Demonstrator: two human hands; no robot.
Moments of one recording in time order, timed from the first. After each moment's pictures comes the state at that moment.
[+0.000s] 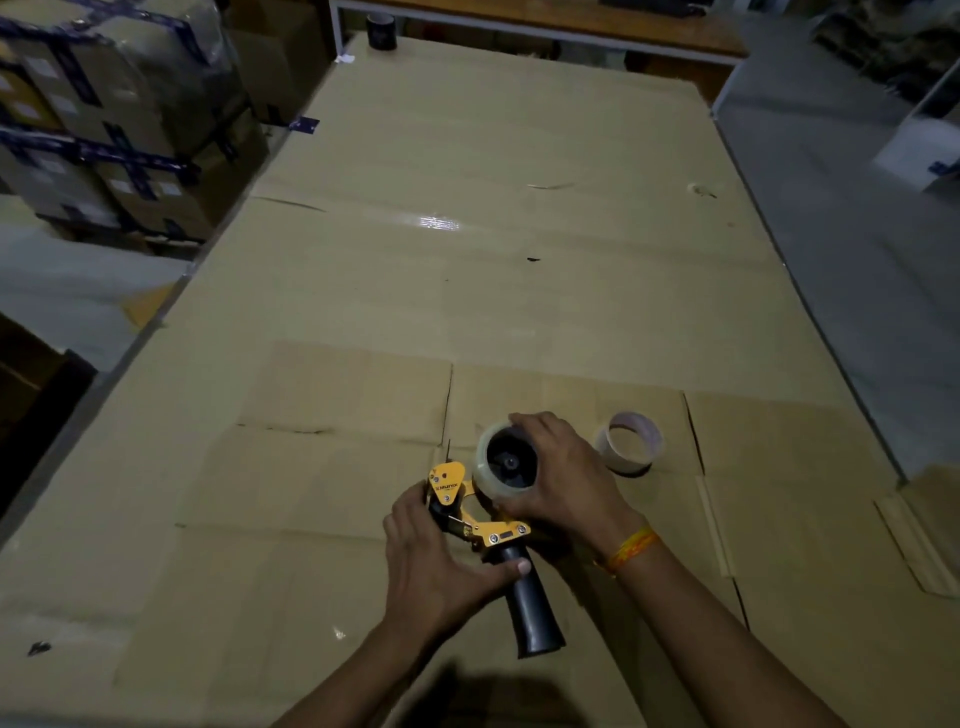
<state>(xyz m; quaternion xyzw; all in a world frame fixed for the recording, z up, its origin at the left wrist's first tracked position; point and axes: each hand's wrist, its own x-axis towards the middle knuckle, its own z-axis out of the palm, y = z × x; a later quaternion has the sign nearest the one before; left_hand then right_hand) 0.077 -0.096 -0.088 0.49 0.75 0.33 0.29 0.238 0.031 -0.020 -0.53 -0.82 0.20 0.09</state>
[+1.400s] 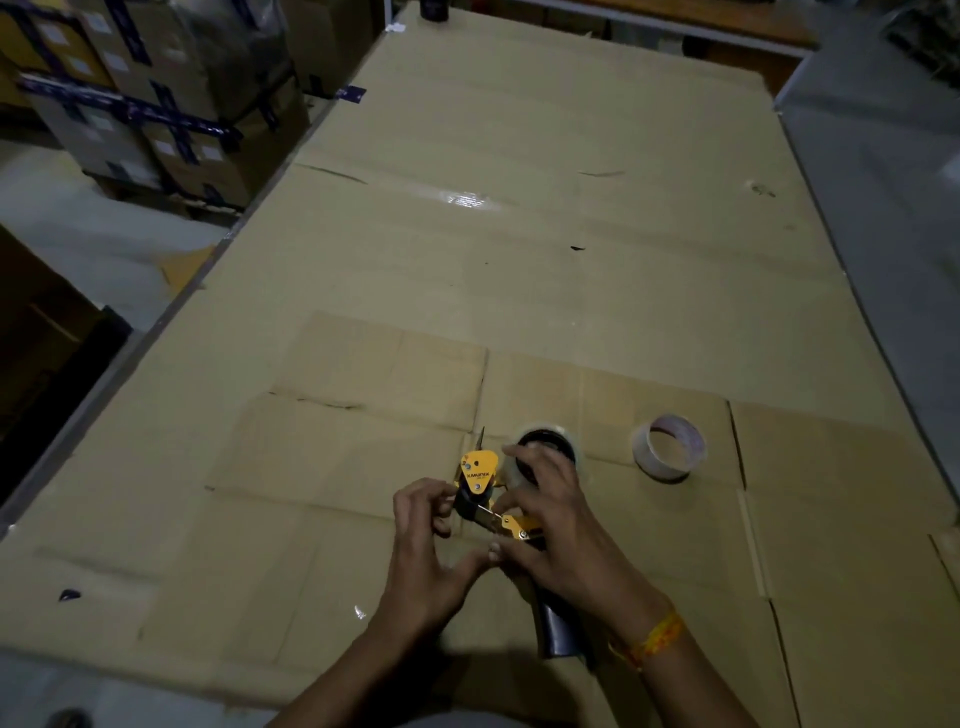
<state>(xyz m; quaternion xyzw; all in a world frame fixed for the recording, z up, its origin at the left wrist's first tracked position) 0.048 -0.112 -0.111 0.46 0.69 0.44 0.35 0.224 -0.026 -0.047 -0.43 -0.84 0.29 0.12</state>
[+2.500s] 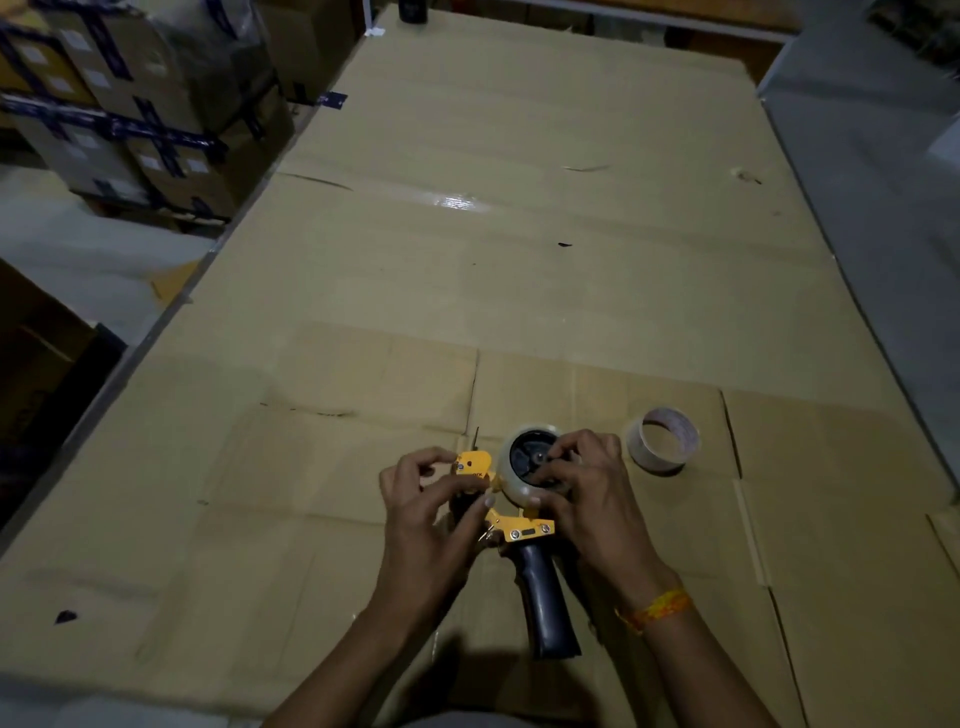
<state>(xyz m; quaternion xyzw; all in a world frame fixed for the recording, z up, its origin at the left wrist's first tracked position) 0.041 -0.087 -0.071 0.53 0.67 0.46 0.25 0.246 0.004 -0.060 -0.54 -0.80 0.19 0.18</state>
